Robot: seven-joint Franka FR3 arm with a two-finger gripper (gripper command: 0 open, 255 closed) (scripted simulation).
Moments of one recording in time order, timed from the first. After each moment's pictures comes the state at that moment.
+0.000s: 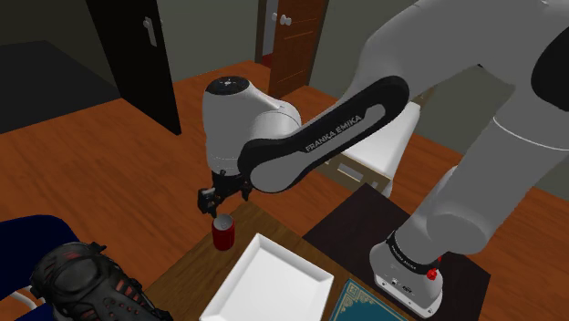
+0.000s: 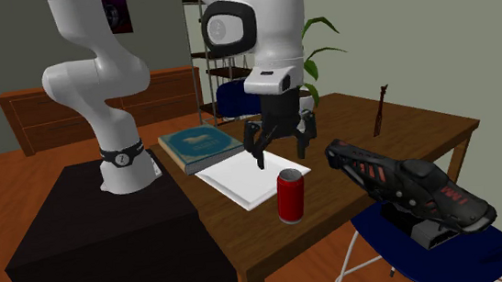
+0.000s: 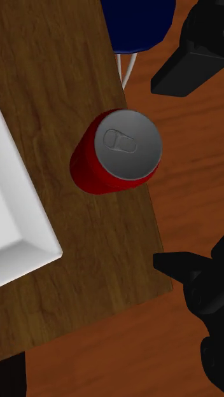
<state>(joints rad) 0.11 0.08 0.62 -2.28 -0.07 2.34 0.83</state>
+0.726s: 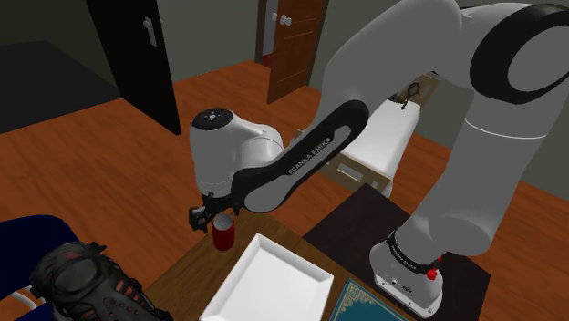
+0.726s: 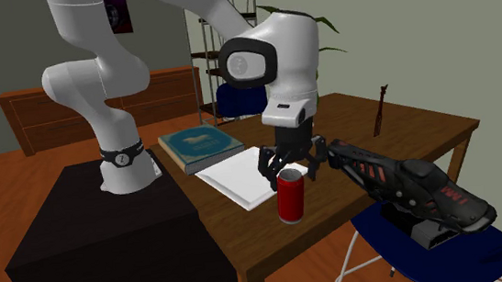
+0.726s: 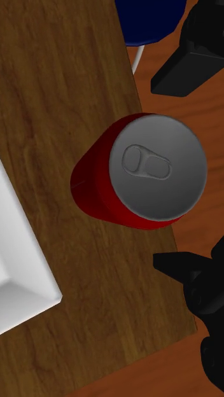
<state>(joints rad) 0.17 0.28 0.58 -2.22 -0.25 2.44 0.98</state>
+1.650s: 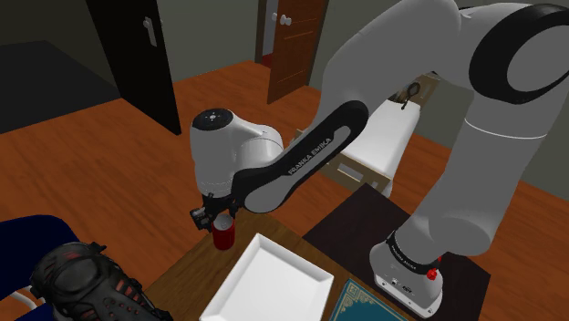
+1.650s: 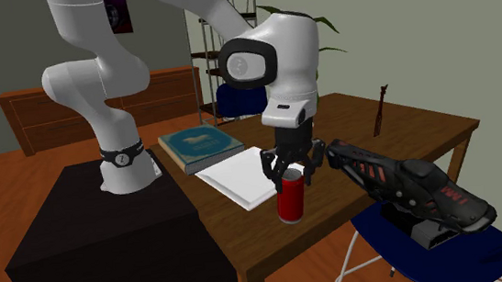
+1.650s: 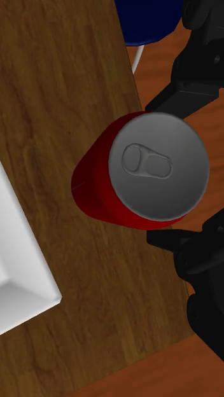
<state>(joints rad) 0.17 0.28 0.58 -2.23 -0.25 2.44 0.98</state>
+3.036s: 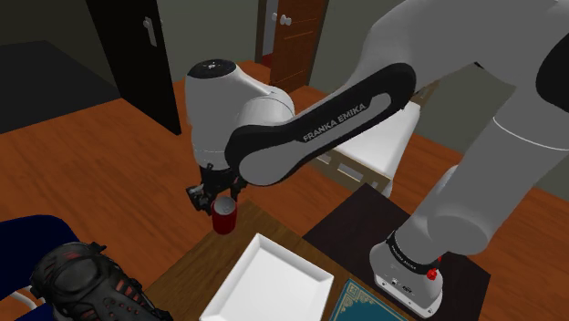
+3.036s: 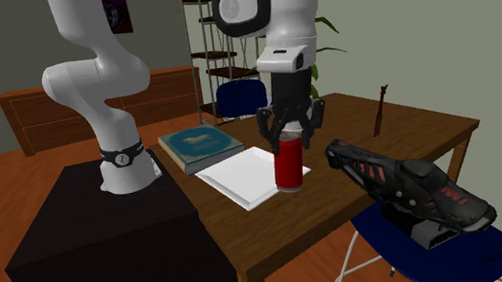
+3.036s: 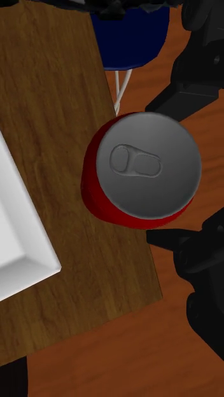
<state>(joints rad) 0.12 0.08 0.64 -2.19 -0.07 2.25 0.86</state>
